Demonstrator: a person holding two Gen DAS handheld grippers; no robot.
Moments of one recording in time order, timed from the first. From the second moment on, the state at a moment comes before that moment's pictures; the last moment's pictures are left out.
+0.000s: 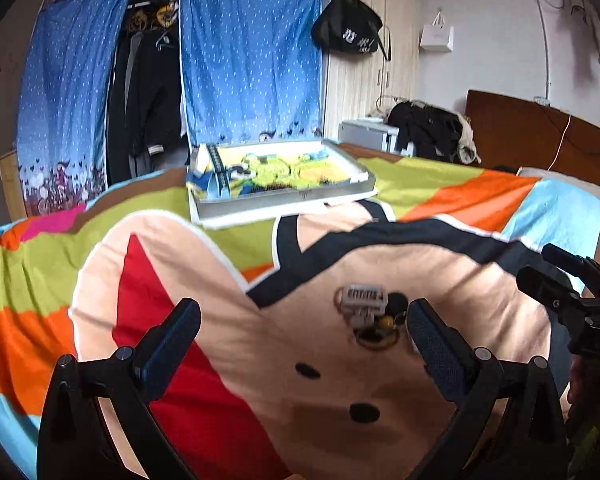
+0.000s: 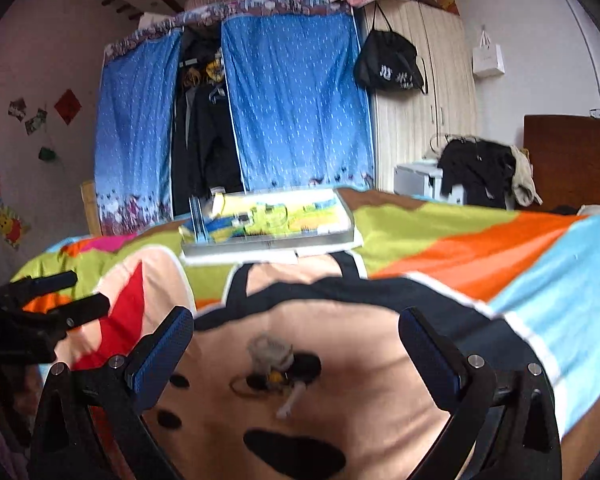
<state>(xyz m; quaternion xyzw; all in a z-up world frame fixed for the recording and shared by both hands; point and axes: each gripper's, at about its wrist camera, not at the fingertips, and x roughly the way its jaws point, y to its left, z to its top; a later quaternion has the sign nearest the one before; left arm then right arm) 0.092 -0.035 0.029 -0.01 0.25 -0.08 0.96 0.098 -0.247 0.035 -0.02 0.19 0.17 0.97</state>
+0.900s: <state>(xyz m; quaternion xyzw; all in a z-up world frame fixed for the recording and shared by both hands) 0.132 -0.030 -0.053 -0.01 0.44 -0.08 0.90 0.115 -0.252 -0.057 -0.01 0.37 0.13 0.92</state>
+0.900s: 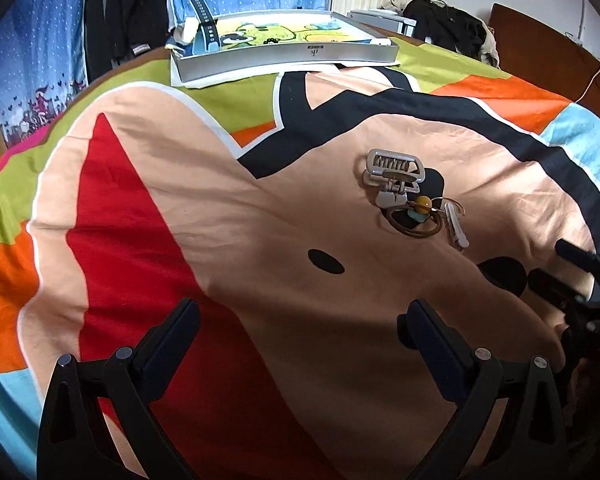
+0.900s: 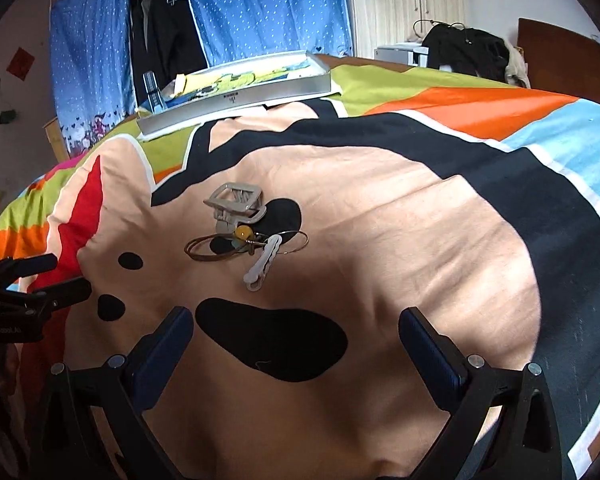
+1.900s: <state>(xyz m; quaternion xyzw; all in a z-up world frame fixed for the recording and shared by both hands) 0.245 -0.040 -0.083 -0.20 0.53 -0.19 0.80 0.169 -0.216 -0.089 -0.07 0.40 0.18 0.90</state>
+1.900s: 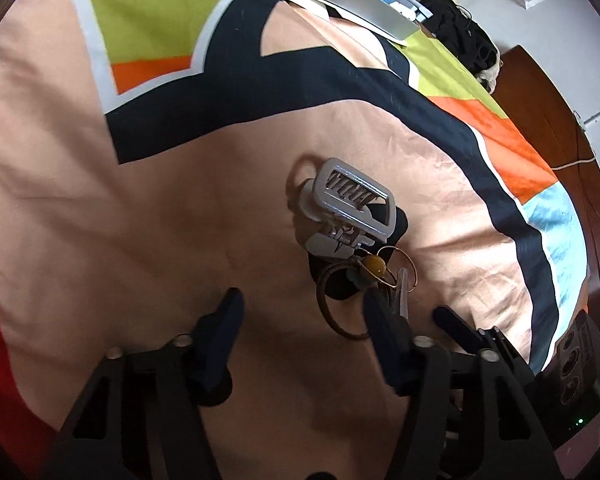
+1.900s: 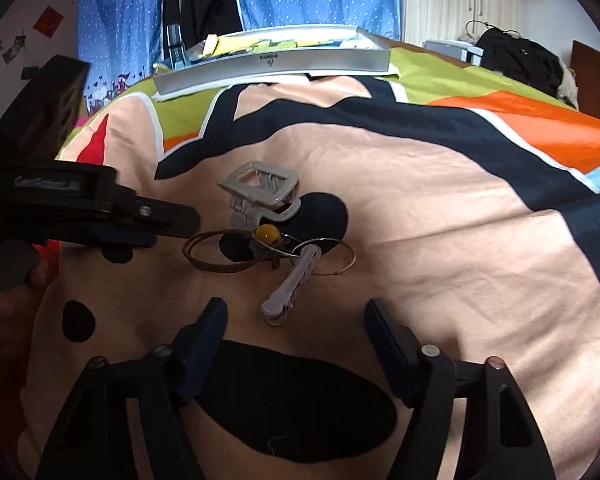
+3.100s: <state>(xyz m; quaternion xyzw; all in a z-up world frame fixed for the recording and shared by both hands) 0.154 -0.051 -0.007 -0.04 0.49 -0.11 0.86 0.123 -0.232 -0.061 -0.03 0.37 0.24 0.90</state>
